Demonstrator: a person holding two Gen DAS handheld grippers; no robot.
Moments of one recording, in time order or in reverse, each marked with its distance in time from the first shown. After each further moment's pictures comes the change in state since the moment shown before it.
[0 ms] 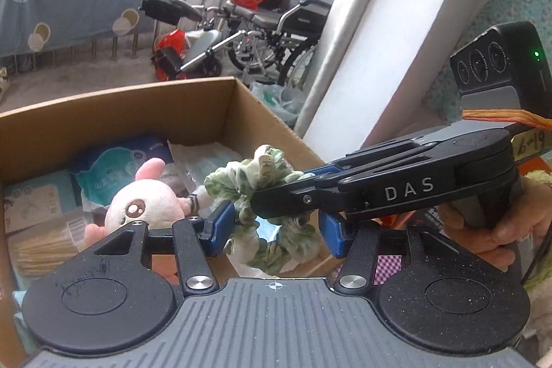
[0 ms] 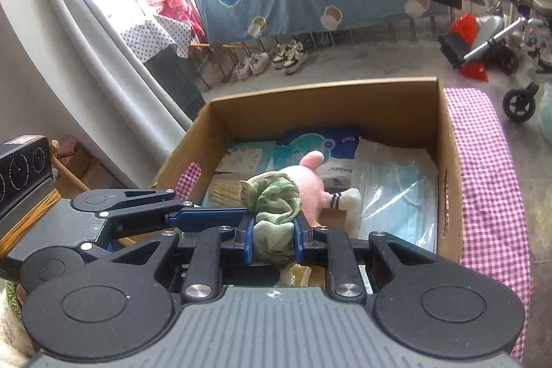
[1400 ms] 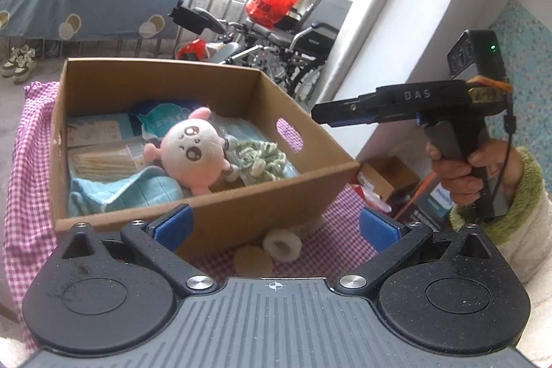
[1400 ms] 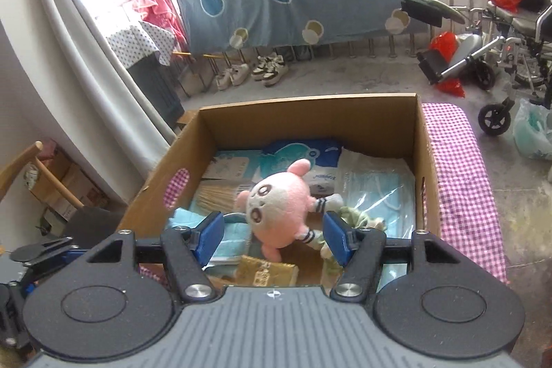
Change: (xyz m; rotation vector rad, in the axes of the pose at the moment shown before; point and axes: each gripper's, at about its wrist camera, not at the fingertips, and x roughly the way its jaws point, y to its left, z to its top) left arm -0.115 0.006 -0.085 -0.071 -0.091 -0.005; right arm -0.036 0.027 -0.021 -0.031 -0.081 -0.083
